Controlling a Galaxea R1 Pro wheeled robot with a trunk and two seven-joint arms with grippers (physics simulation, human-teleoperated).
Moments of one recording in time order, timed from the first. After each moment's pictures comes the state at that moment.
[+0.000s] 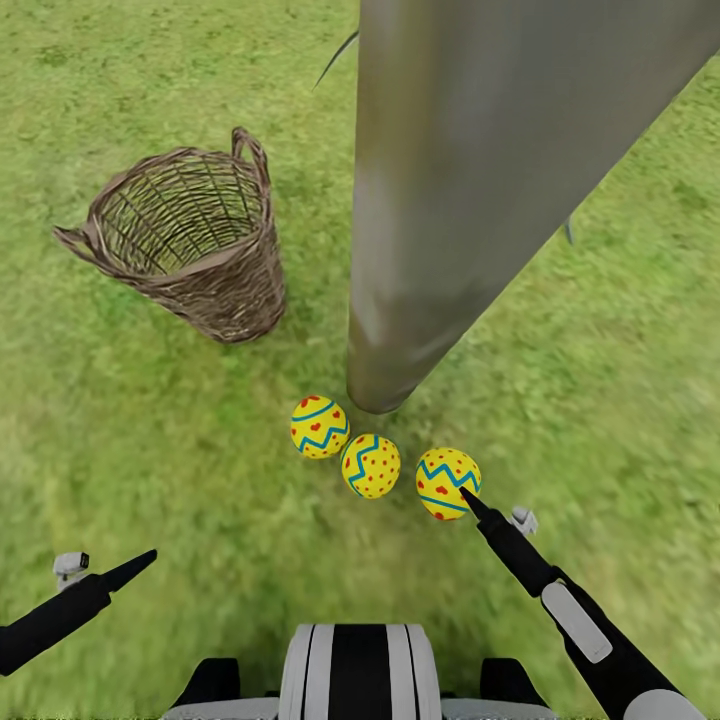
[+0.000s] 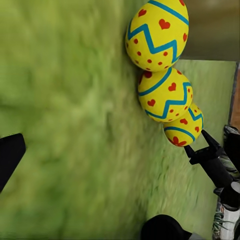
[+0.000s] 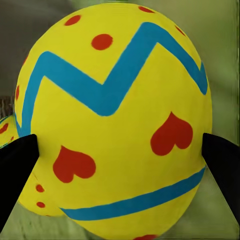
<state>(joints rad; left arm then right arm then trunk) -0.42 0.46 0.36 -0.55 0.45 0.37 -1.41 -0.48 -0.21 0.19 -0.75 -1.17 0.06 0.62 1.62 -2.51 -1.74</state>
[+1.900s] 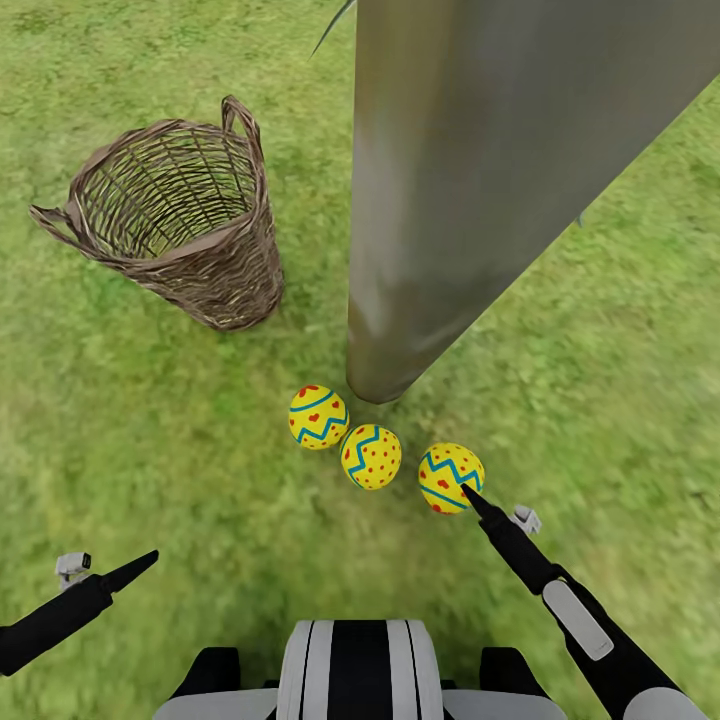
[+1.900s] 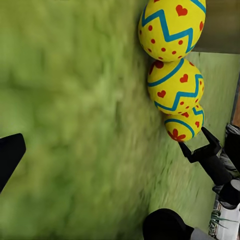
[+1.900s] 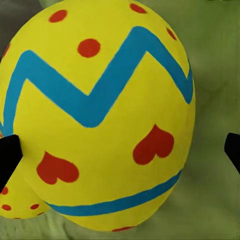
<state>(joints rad) -0.42 0.46 0.36 -0.55 0.45 0.37 -1.41 -0.48 -0.21 0.19 -0.75 -1.17 0.06 0.58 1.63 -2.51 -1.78</state>
